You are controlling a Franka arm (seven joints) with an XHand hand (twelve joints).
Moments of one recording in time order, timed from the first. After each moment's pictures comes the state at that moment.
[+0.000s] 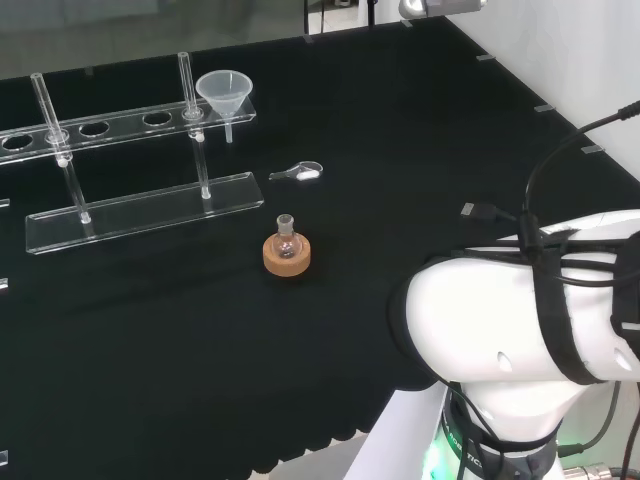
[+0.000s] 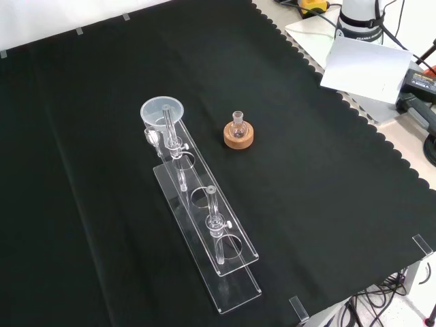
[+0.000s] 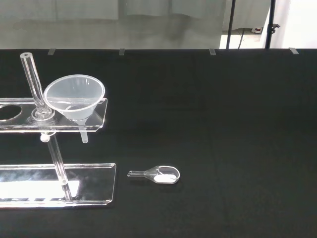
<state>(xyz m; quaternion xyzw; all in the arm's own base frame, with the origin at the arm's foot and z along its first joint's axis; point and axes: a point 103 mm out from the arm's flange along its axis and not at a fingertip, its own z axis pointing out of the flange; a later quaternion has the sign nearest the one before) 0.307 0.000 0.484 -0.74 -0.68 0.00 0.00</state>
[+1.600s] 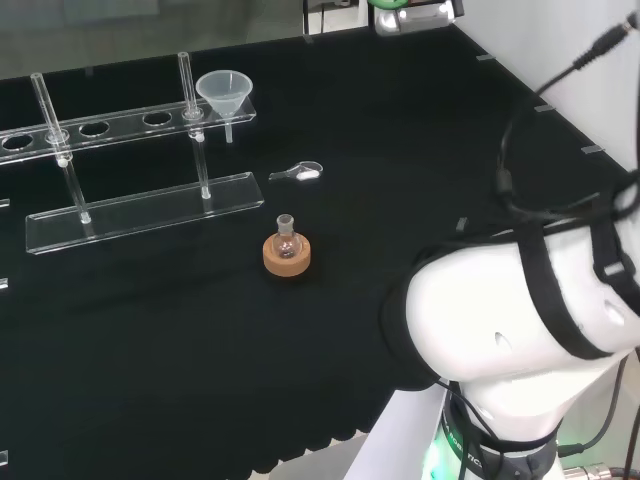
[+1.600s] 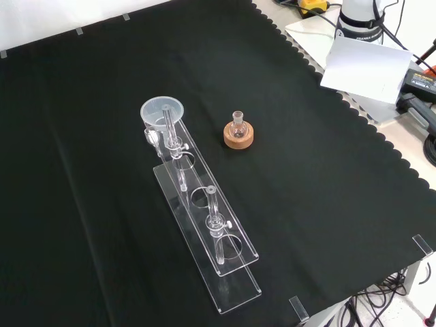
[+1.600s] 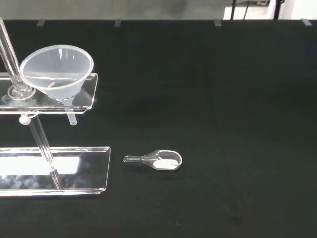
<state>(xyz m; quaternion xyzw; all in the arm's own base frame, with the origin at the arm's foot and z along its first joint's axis) 0.371 -0.005 0.432 -0.73 -0.68 0.03 0.03</state>
